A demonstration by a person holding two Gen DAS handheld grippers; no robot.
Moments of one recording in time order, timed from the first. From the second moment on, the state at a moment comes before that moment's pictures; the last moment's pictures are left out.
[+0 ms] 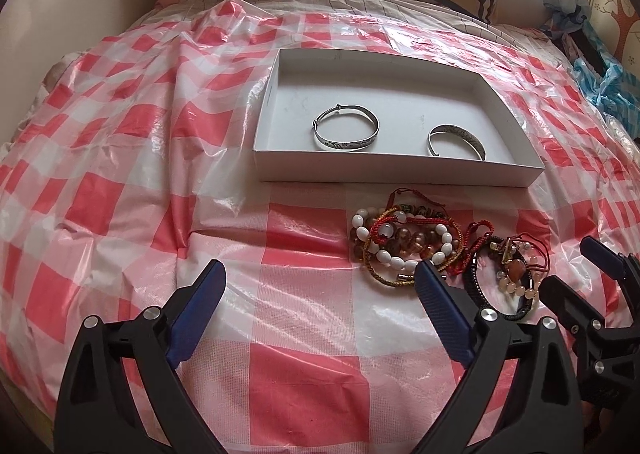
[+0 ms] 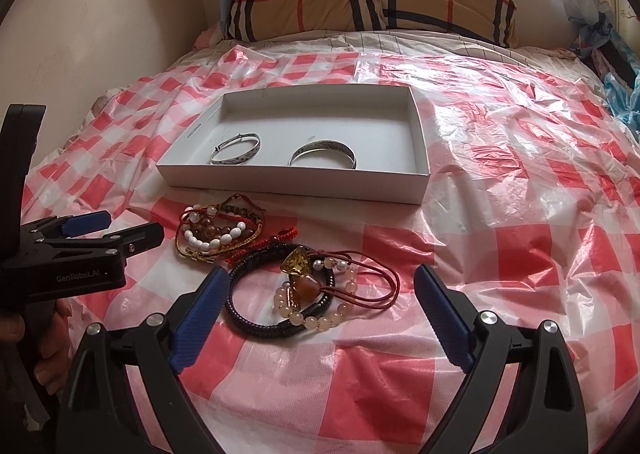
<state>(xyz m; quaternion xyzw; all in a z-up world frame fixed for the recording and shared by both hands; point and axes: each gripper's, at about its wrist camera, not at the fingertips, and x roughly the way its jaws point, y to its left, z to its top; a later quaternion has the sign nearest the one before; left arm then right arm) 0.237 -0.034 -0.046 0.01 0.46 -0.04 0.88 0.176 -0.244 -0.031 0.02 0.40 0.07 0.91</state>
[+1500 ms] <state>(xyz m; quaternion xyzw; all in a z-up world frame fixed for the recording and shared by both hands) 0.256 -0.057 -0.042 0.11 0.44 -0.16 0.88 0.191 -0.279 -0.051 0.11 0.45 0.12 0.88</state>
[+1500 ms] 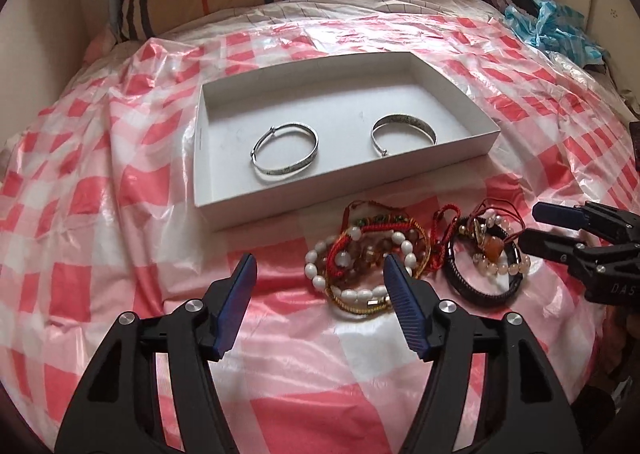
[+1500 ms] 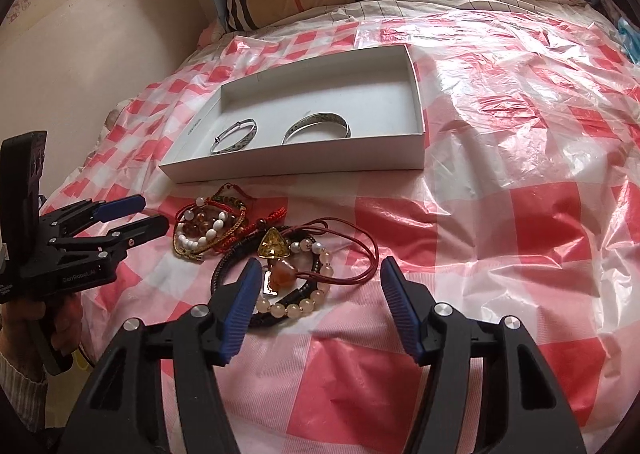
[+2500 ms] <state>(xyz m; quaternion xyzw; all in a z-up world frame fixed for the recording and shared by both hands) 0.209 -0.023 -0.014 -0.03 0.44 -0.23 0.87 0.166 -0.291 -0.014 0.15 0.40 0.14 0.89</state>
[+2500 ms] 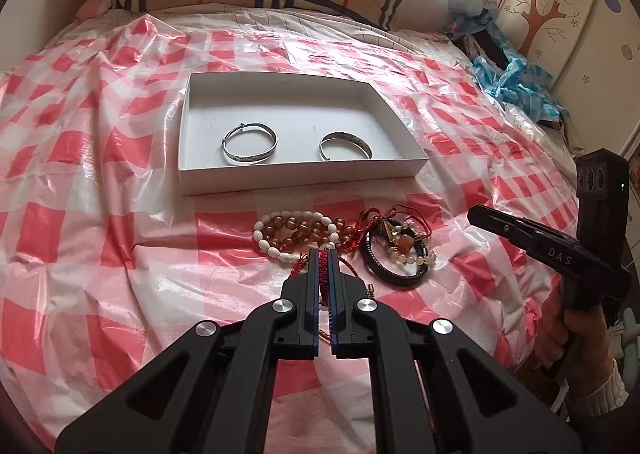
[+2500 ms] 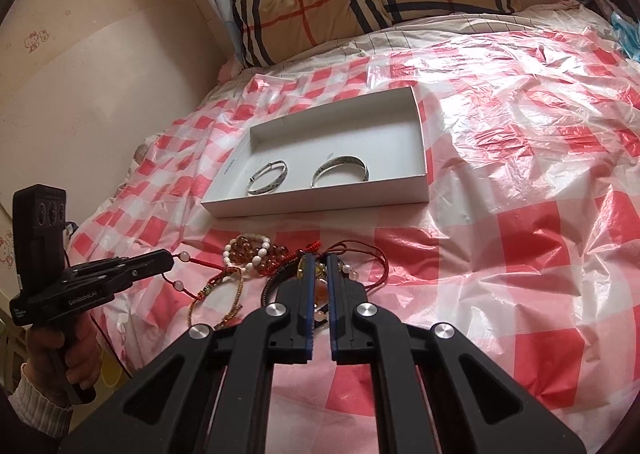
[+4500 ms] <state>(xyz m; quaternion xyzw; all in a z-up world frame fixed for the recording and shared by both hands) 0.225 0.037 0.011 -0.23 0.42 -0.31 0.82 0.197 -0.151 -0.033 -0.04 0.42 0.27 0.86</state>
